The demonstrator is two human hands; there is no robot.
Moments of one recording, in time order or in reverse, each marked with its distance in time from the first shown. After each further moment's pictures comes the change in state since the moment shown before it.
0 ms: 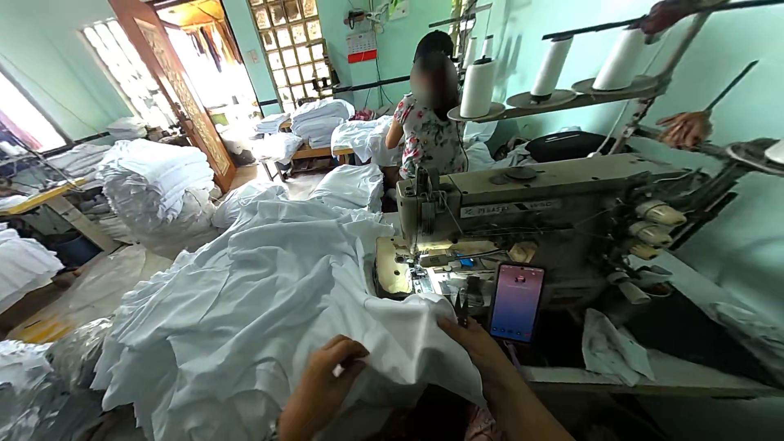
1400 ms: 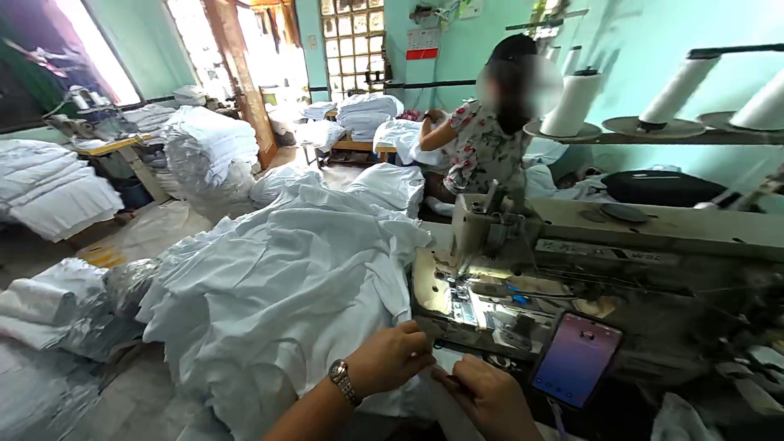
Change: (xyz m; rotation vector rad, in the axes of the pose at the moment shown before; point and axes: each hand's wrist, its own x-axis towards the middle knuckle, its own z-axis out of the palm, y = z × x) left_hand 0.068 -0.009 0.030 0.045 -0.301 0.063; right_hand 0.025 0.049 -0.027 -1.446 -0.229 -0.910
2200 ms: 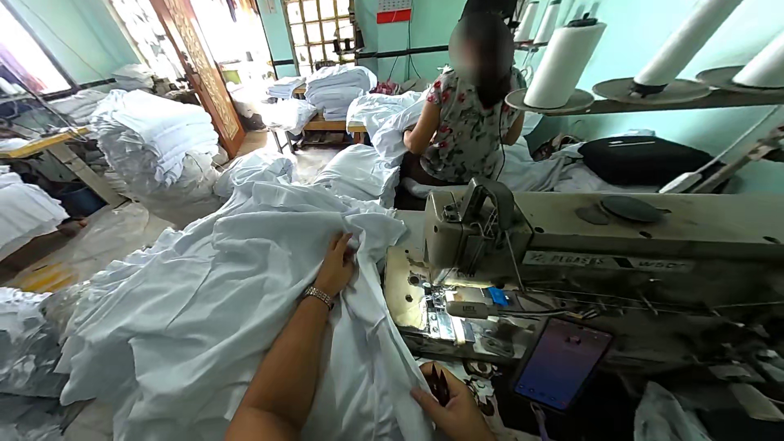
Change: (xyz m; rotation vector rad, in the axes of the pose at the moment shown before) left_hand 0.103 -0.183 -0.049 0.008 0.378 -0.512; right_hand -0.020 0.020 0.037 1.028 -0.117 0.668
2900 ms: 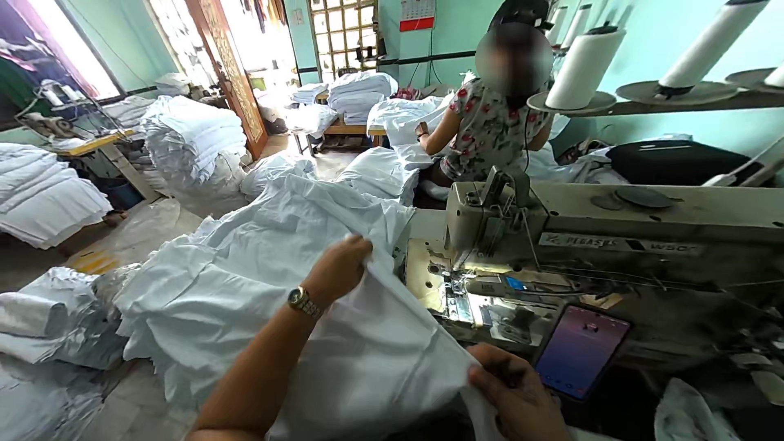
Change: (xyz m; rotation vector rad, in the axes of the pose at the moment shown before) left_hand -0.088 0.113 -0.099 0.391 -0.034 0.406; right_hand -0.007 -0.108 -0.004 0.075 -0.156 -0.383
